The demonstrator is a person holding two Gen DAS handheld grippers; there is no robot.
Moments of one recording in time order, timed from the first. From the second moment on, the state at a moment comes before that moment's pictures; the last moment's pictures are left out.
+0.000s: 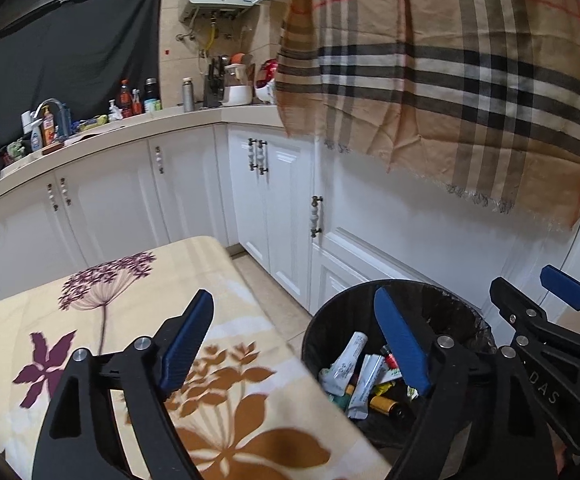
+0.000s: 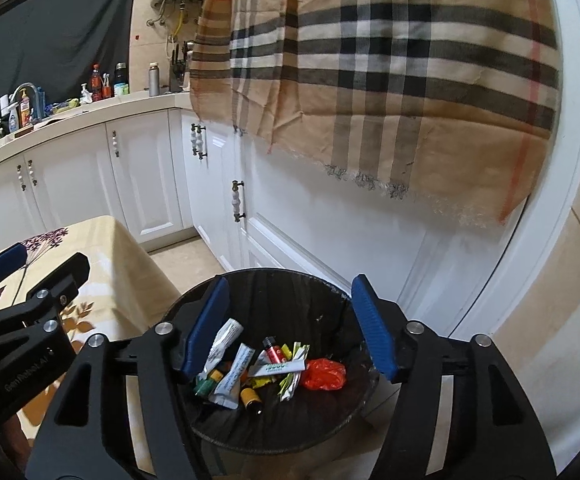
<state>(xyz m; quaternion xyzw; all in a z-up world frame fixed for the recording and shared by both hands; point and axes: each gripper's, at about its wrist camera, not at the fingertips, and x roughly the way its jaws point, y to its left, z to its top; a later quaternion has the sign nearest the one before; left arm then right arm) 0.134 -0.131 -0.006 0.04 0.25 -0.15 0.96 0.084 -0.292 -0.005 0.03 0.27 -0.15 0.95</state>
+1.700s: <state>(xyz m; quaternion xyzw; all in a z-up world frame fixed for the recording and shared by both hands) 0.046 -0.065 0.024 0.03 0.21 -0.11 0.97 -0.004 -0.242 0.034 0.01 0.22 -0.15 0.96</state>
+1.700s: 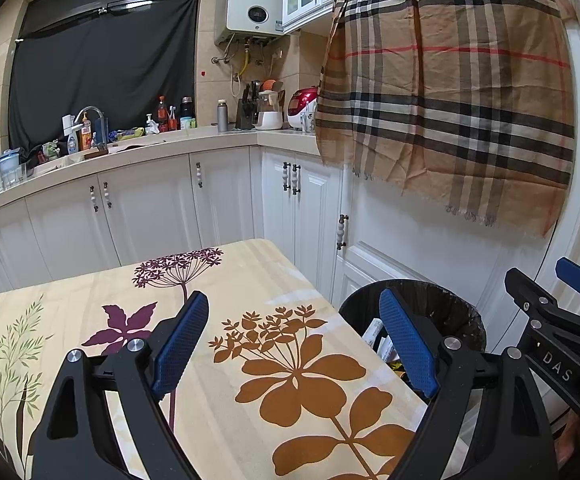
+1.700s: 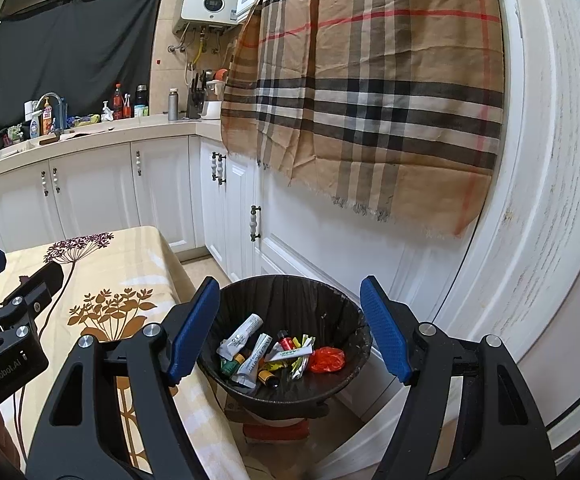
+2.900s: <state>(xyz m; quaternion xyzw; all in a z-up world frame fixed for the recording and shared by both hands) 0.047 -0.064 0.025 0.02 0.22 -0.11 0.97 -0.005 -0.240 0.037 0.01 0.21 -0.15 0.97</state>
